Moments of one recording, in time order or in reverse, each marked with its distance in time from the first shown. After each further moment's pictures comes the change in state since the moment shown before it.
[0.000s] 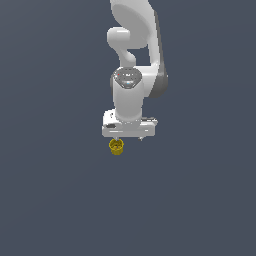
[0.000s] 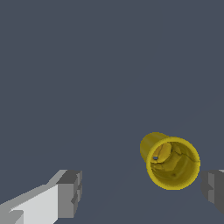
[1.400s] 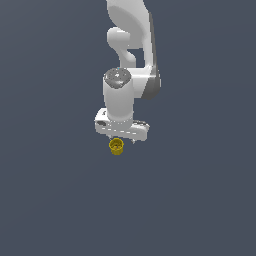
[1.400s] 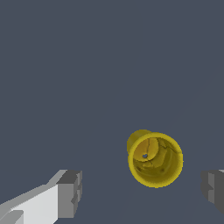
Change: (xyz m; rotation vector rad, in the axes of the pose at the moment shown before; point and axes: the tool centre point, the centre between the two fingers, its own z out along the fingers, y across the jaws) arm -0.001 0.028 0.004 -0.002 0.021 0.219
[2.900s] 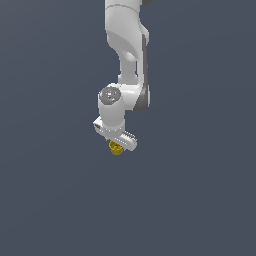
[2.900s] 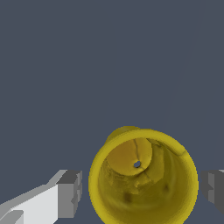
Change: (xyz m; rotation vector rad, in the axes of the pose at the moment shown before) arm -0.015 0.036 0.071 -0.008 0.000 0.351
